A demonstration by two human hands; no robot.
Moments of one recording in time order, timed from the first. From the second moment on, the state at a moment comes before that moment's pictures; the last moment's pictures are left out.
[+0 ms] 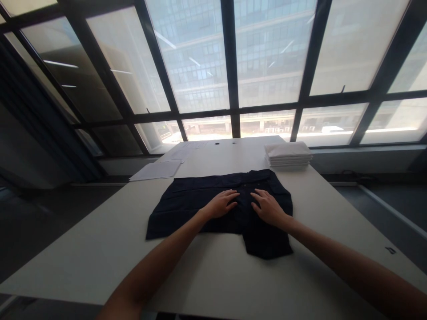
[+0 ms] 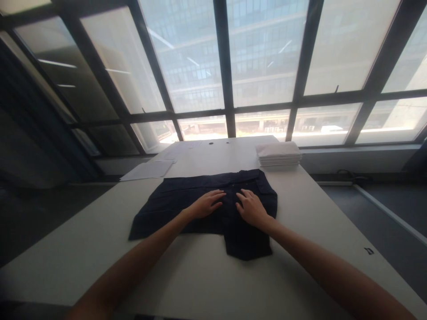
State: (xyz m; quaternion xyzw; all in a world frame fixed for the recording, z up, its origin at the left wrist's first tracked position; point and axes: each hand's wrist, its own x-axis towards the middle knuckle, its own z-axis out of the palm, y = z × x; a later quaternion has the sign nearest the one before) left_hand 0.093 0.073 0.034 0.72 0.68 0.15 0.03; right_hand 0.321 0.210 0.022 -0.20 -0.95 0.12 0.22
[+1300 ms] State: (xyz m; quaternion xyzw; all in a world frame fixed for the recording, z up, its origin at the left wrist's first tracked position) left_hand -0.123 -0.076 0.064 0.64 0.76 0.05 0.10; right_hand 0.282 0.317 0.038 -0.14 -0.98 -0.09 0.06
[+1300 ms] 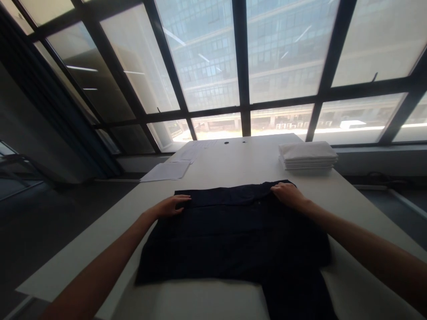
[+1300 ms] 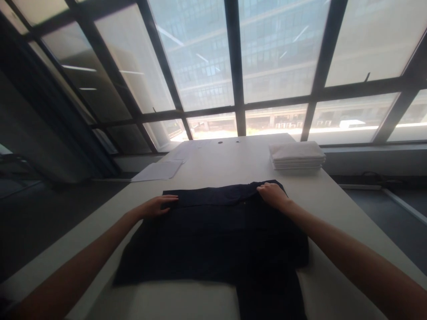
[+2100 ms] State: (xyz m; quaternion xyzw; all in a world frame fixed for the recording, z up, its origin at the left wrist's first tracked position) left_hand -0.136 0.055 0.061 0.34 0.90 0.20 -0.21; right_hand 0.204 0.359 0.051 -0.28 -0.93 -0.01 0.22
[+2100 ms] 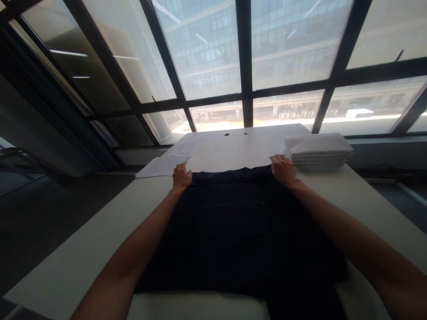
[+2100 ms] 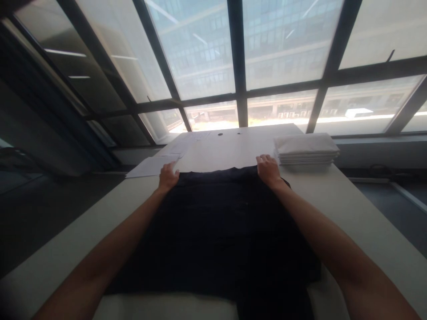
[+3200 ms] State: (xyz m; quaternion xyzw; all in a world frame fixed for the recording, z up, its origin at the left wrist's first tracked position) left_hand 0.001 0.131 0.005 0.53 0.85 0.06 0.00; right_hand 0.160 0.324 0.026 -0.26 -0.94 0.06 0.21
